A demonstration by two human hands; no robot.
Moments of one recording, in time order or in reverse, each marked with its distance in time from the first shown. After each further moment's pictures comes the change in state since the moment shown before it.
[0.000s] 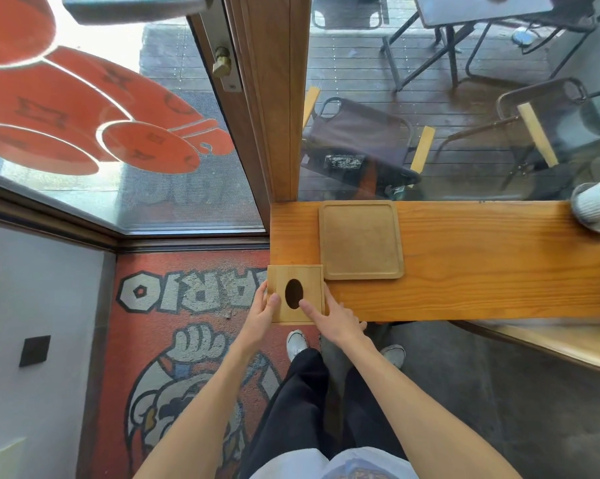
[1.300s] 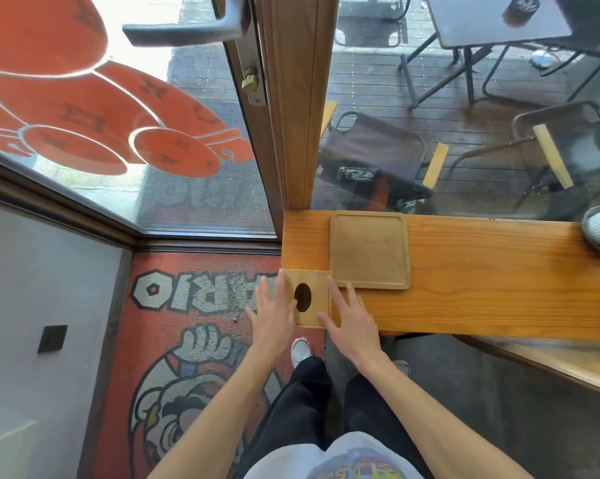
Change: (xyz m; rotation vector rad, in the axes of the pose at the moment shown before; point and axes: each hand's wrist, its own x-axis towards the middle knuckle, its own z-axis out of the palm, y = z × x) left_hand -0.010 0.011 0.025 0.844 0.357 0.159; right_hand -0.022 0.013 -0.013 -0.165 0.264 -0.336
